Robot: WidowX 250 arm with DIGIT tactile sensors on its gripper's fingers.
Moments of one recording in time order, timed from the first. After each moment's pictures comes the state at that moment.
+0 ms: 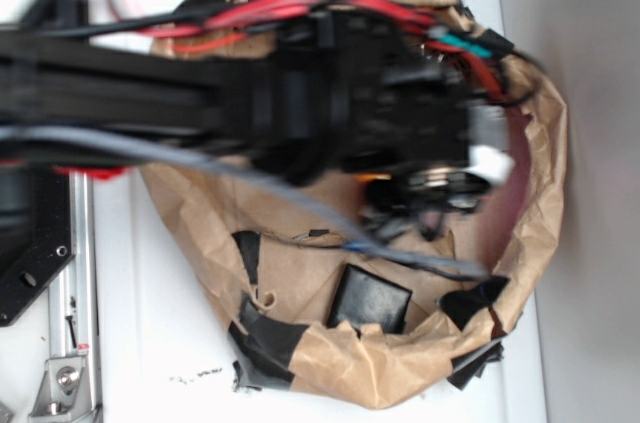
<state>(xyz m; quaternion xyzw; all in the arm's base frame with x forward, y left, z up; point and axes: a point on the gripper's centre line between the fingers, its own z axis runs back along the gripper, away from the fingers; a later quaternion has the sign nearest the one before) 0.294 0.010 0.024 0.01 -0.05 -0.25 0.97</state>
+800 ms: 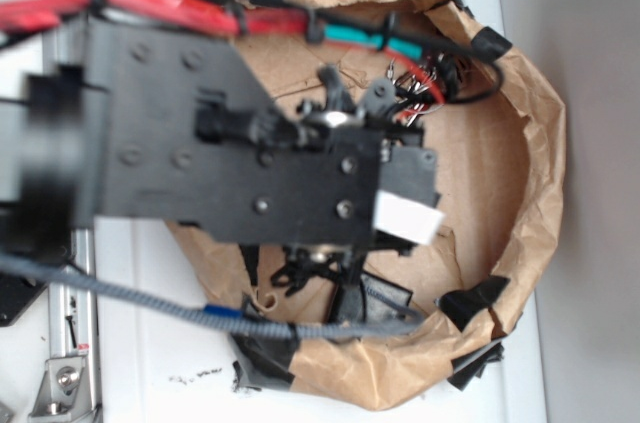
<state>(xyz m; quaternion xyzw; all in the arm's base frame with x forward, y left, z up) 0.261 0.001 0.111 0.07 -0.05 -0.22 0.97</state>
